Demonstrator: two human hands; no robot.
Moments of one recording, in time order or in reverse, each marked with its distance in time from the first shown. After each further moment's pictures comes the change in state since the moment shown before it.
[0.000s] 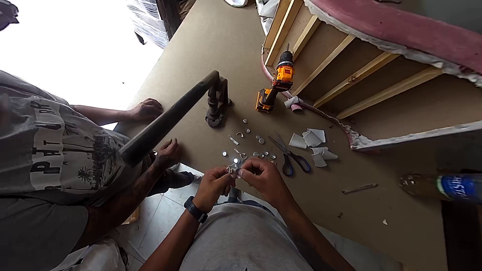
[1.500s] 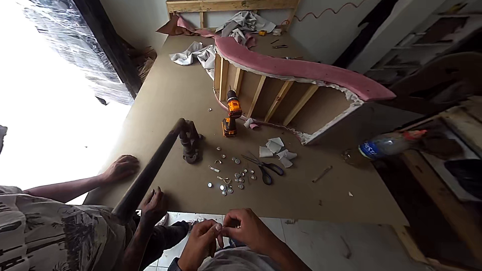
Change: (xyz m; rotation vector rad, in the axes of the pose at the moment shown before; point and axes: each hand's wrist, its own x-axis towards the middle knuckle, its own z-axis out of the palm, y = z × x) left_hand -0.041 -0.028 -0.049 0.145 -0.324 -0.154; right_hand -0.061 0.038 0.050 -0.165 -0.123 -0.006
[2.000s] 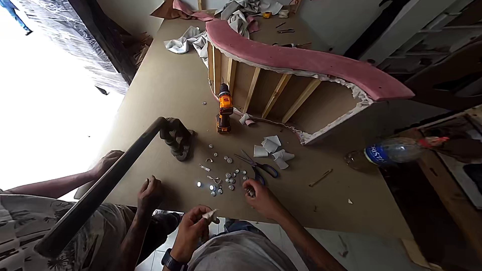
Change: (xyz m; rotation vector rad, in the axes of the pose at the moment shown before) left_hand 0.051 0.005 0.024 -0.067 0.197 0.049; right_hand 0.031 0.102 -0.118 -0.122 0.175 0.300
